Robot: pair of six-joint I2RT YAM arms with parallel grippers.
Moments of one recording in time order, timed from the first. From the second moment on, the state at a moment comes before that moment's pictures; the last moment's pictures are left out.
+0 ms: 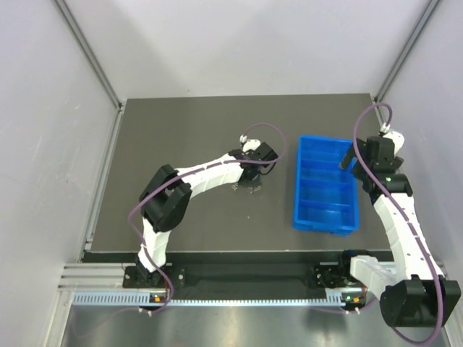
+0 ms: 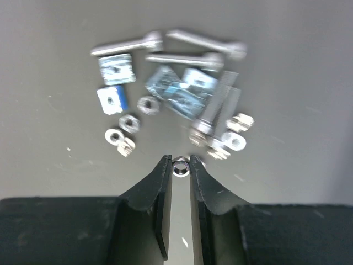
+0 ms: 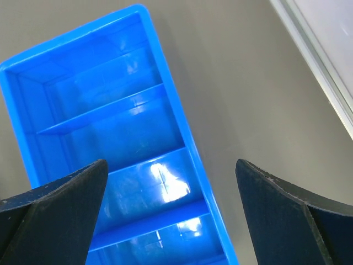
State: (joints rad) left arm -0.86 2.01 1.51 -0.68 -0.38 -0.78; right arm -0.02 0.98 0.91 -0.61 0.30 0.38
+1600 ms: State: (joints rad) left arm -0.81 1.67 1.46 -0.47 -0.34 -0.59; right arm -0.18 0.90 0.88 -0.62 0.07 0.41
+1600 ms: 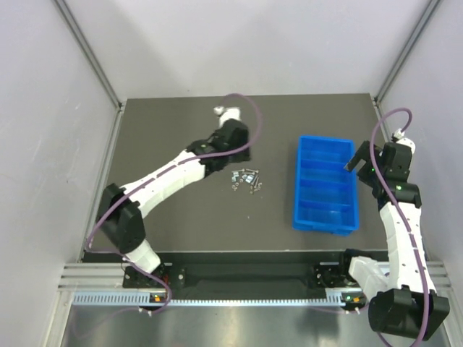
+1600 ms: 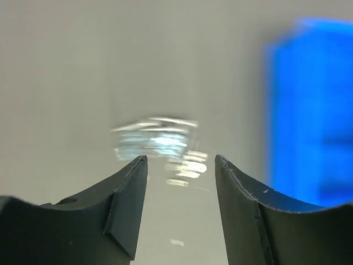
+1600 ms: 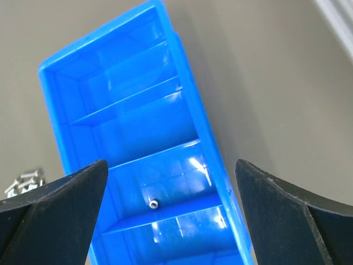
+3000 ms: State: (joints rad) left arm -0.75 1.94 1.32 -0.56 -0.37 -0.75; right arm -0.18 0.94 0.87 -0.59 0.05 0.39
